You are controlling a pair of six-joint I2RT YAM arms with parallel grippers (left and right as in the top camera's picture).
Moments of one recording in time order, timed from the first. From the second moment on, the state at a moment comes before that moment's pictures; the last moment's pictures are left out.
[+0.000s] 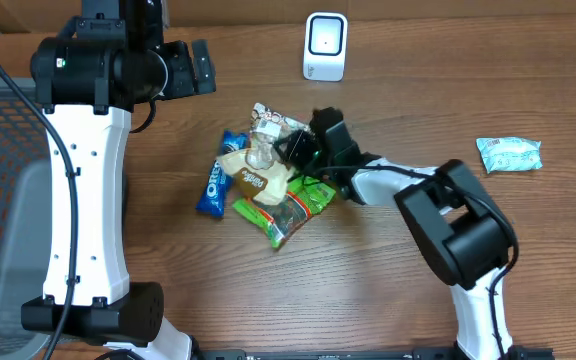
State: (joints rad) left arm -0.06 1.76 2.17 -1.38 0.04 -0.24; right arm 0.57 2.19 1.20 0.31 -0.32 1.10
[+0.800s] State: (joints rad) left arm -0.06 1.76 2.17 -1.38 0.04 -0.24; right arm 0.15 1.69 1.20 -0.22 -0.80 0.46
